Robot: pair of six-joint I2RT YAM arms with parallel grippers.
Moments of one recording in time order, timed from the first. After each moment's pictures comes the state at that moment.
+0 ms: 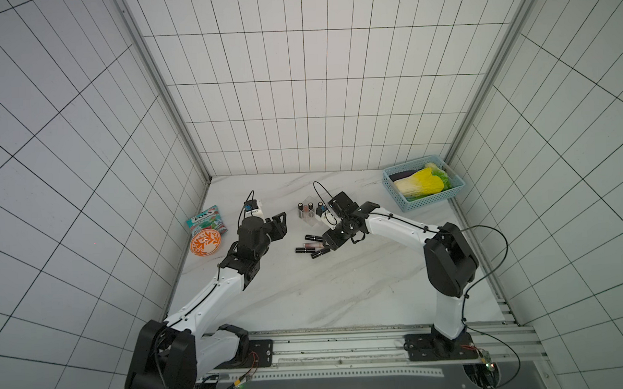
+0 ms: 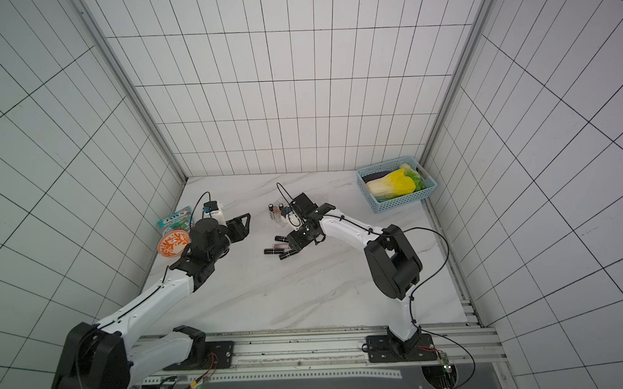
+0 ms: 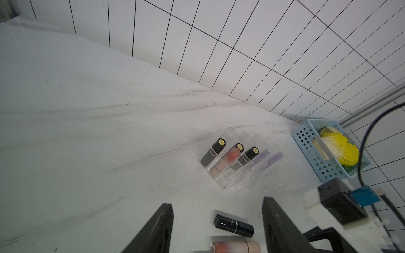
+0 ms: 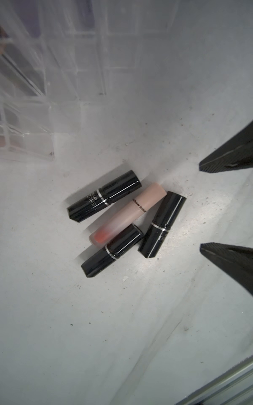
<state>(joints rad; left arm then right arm) -0.30 1.13 0.62 0.16 -0.03 -0.54 0.81 1.94 1.49 -0.69 -0.21 -0.06</state>
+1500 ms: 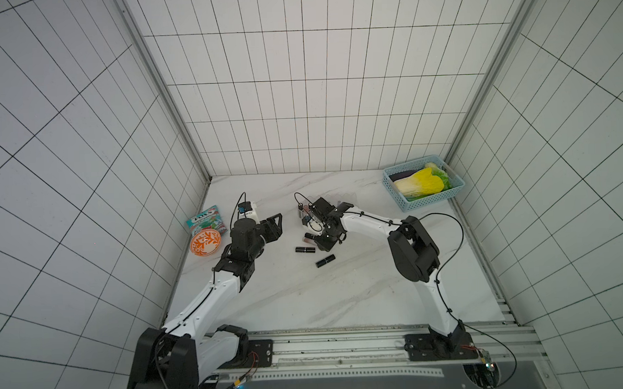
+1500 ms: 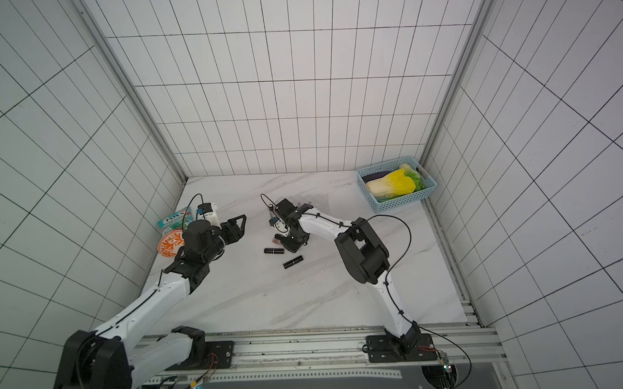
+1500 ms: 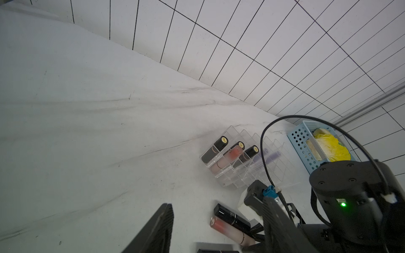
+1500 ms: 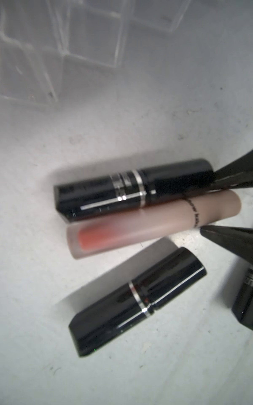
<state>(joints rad) -0.23 1.10 0.59 0.16 0.07 -0.56 0.85 2.22 1.73 -0.82 -0.12 -0.19</state>
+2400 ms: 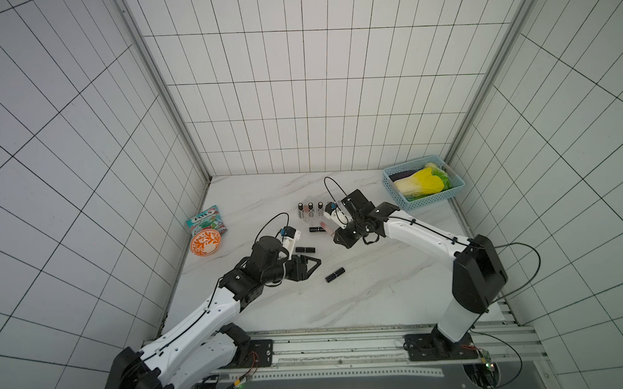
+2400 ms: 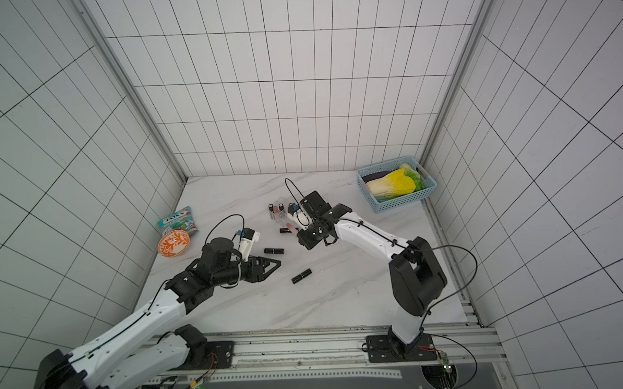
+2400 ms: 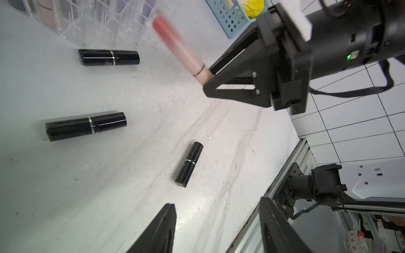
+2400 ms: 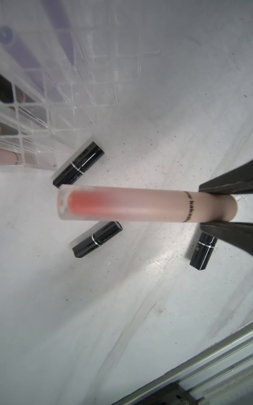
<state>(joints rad) -0.59 0.93 0.59 -0.25 0.42 -0.56 0.75 1.65 1.32 -0.69 -0.23 -0.07</state>
